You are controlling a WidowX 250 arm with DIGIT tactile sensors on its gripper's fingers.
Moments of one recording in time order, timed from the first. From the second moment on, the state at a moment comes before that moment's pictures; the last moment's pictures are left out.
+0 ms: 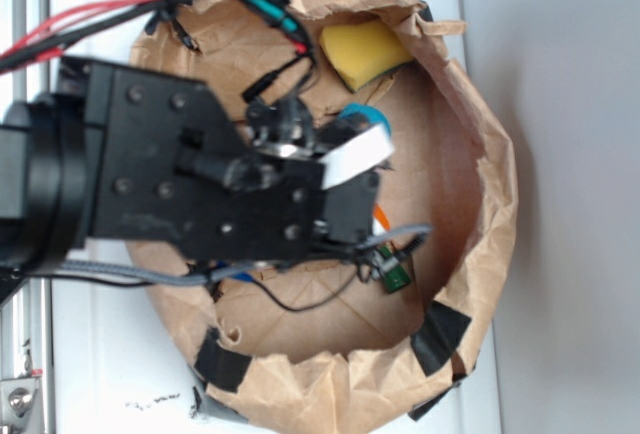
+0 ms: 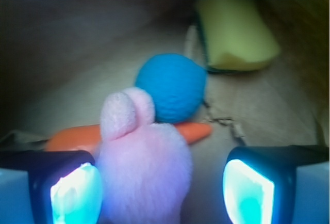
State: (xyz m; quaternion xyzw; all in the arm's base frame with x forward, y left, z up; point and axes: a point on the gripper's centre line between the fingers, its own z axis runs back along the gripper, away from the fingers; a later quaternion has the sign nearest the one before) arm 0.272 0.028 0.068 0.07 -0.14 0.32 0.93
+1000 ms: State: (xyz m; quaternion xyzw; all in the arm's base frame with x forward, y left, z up) arm 0.309 0.044 0.042 0.05 -0.08 0.38 0.92
